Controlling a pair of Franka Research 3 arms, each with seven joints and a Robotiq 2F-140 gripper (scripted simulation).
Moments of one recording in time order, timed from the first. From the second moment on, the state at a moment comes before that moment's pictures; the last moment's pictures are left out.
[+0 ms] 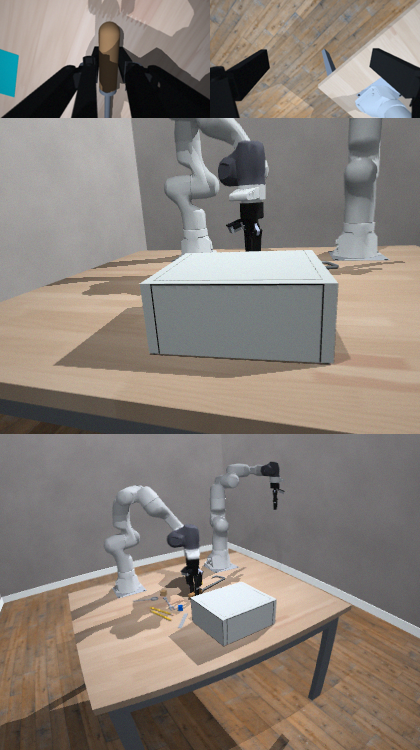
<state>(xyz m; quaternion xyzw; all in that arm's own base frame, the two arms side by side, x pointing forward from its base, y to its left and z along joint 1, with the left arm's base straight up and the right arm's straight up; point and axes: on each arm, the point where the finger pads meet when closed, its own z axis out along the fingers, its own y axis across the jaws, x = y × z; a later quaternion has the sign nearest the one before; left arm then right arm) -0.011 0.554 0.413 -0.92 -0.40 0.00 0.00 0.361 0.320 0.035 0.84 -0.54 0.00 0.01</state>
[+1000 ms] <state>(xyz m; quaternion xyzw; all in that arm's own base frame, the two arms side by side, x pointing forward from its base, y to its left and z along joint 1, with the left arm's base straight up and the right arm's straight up) -0.011 0.554 0.413 -0.92 -0.40 0.00 0.00 0.323 0.298 0.035 0.64 -0.77 -0.02 0.01</state>
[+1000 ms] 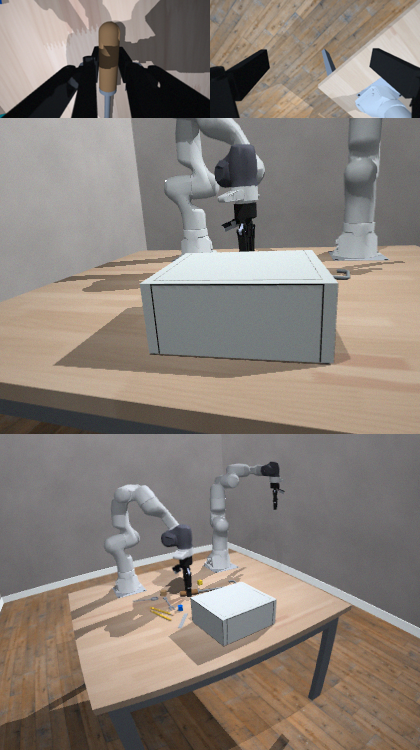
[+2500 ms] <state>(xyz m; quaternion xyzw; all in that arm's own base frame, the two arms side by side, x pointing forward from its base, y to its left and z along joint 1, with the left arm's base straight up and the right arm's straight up) -0.011 0.554 0.413 -0.92 -0.40 0.00 0.00 0.269 0.269 0.036 0.17 -0.99 -0.01 0.01</state>
